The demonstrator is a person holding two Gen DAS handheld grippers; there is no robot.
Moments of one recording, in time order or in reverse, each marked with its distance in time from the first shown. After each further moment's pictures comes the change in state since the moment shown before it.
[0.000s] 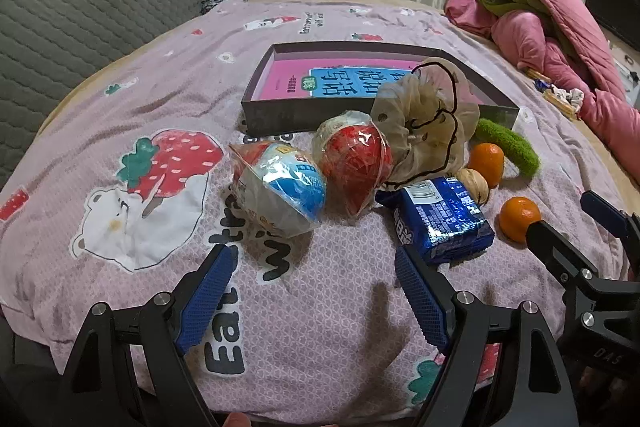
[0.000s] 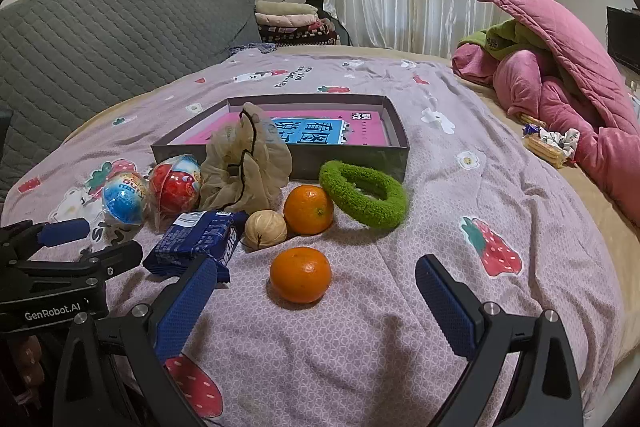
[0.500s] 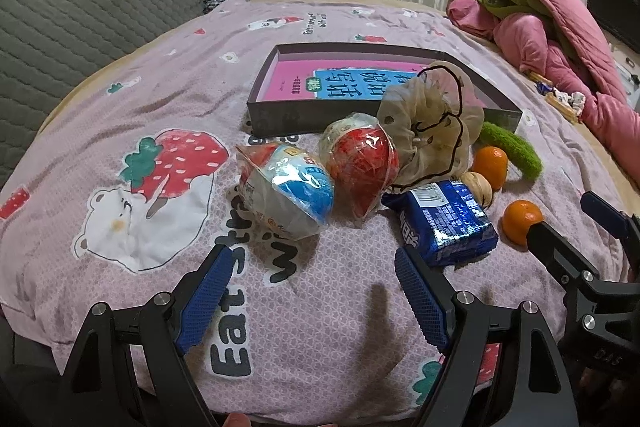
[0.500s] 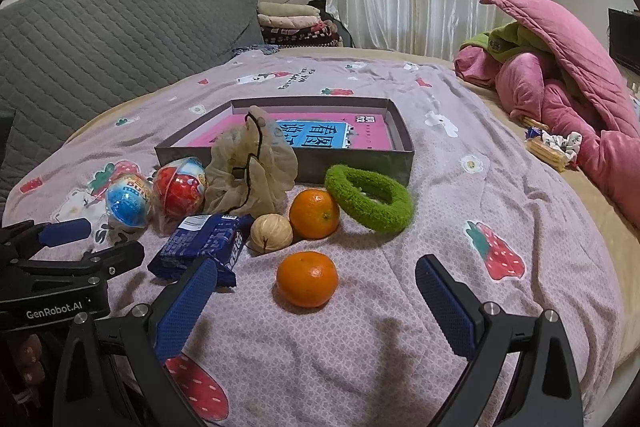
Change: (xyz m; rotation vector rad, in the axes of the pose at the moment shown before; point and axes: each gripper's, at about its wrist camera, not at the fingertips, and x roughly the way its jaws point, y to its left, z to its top) left arm 0.000 0.005 0.003 -0.007 0.000 0.003; right arm 0.000 0.005 0.003 -0.008 -0.003 0.010
